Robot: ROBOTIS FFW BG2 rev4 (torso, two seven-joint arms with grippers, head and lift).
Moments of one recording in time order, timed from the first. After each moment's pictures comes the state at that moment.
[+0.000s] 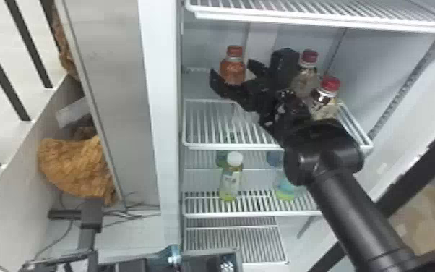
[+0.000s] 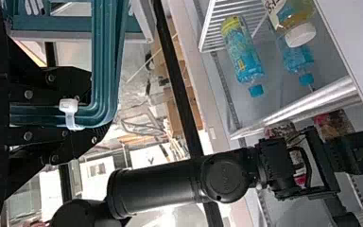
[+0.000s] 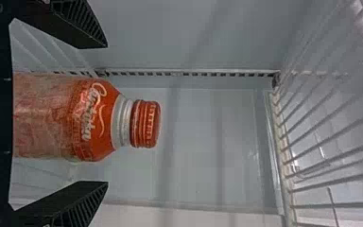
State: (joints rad) left arm 0.29 0.15 0.10 -2.08 1.26 1.41 -0.23; right arm -0.49 -0.16 0.29 -1.21 -0.25 0.04 0.25
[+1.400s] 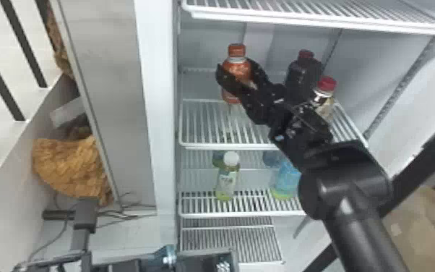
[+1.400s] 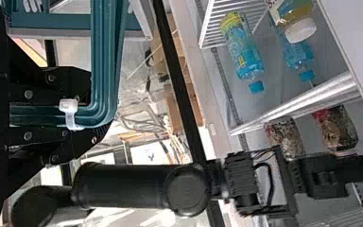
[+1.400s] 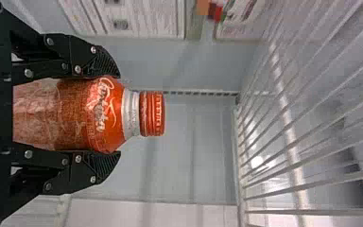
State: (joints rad) left arm 0.29 0.15 0.09 -2.08 1.27 1.40 -0.24; right arm -0.21 -0.17 0.16 -1.68 -0.19 0.18 0.28
